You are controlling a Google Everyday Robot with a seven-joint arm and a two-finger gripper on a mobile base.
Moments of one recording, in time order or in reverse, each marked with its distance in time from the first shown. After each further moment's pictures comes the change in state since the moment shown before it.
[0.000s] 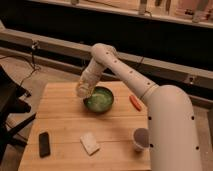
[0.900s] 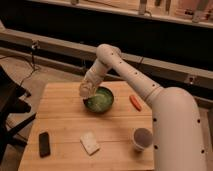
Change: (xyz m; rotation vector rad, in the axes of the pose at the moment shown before) arm 0.006 0.015 -0.008 0.035 0.001 0.026
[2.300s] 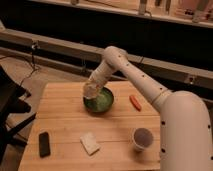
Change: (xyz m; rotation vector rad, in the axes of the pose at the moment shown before) arm 0.010 0.019 -0.009 0.053 0.021 0.066
